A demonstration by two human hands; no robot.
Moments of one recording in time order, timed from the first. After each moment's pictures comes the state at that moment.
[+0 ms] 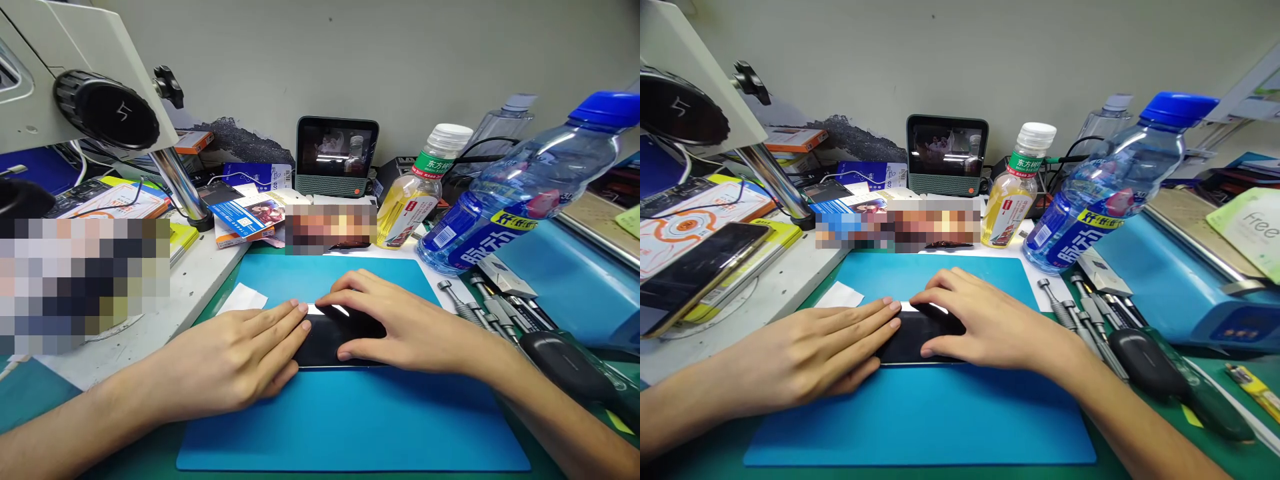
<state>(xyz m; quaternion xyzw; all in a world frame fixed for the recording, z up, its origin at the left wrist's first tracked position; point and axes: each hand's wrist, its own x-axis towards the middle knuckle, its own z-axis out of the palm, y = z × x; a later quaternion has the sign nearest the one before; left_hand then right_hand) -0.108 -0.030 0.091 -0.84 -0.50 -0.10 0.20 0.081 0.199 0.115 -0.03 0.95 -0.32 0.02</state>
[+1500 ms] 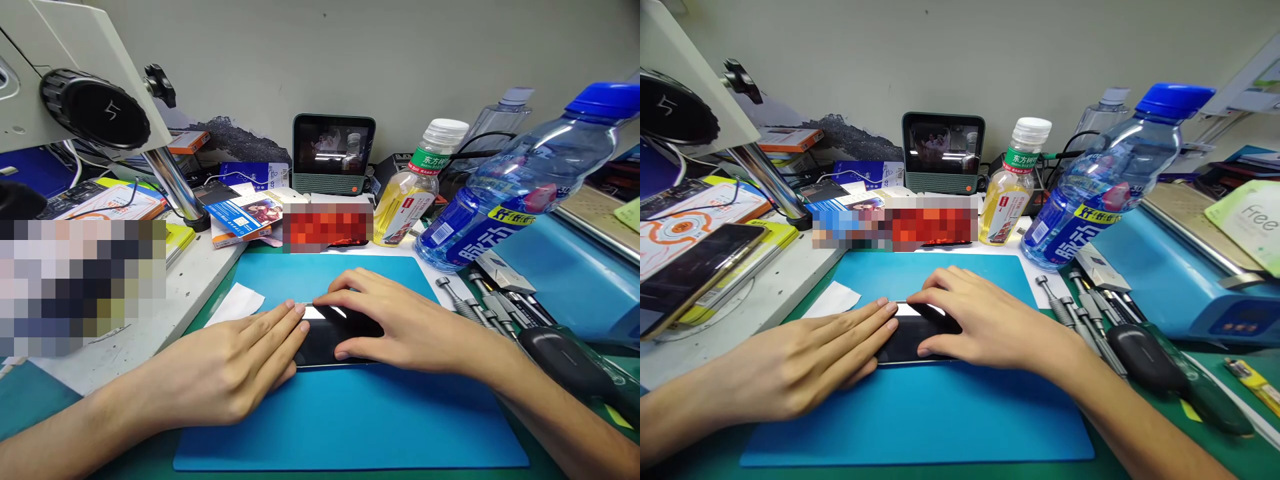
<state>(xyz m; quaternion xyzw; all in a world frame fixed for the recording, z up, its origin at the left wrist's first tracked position) -0.104 -0.036 0.092 -0.85 -0.48 -0.06 0.21 0.083 0.200 0.111 -0.04 0.96 -0.28 0.01</state>
